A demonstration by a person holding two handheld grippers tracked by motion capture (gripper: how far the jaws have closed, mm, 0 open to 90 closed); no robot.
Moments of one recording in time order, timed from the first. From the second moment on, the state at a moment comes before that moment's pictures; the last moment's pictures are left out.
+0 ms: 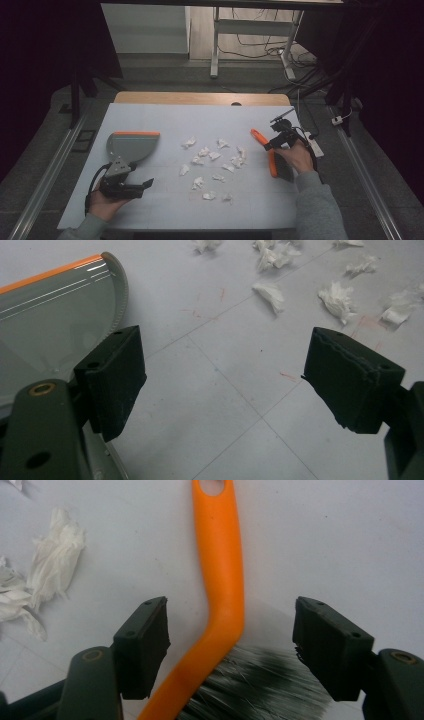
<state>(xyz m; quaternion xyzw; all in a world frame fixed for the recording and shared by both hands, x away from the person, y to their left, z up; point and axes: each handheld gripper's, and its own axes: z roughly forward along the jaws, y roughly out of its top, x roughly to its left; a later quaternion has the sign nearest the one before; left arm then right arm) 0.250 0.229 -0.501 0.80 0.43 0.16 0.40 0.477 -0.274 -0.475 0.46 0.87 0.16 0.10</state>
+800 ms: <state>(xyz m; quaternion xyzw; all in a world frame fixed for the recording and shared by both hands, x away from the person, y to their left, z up) 0.250 0.226 -0.502 0.80 0.42 0.16 0.39 0.486 -0.261 -0.486 0.48 0.87 0.09 0.07</state>
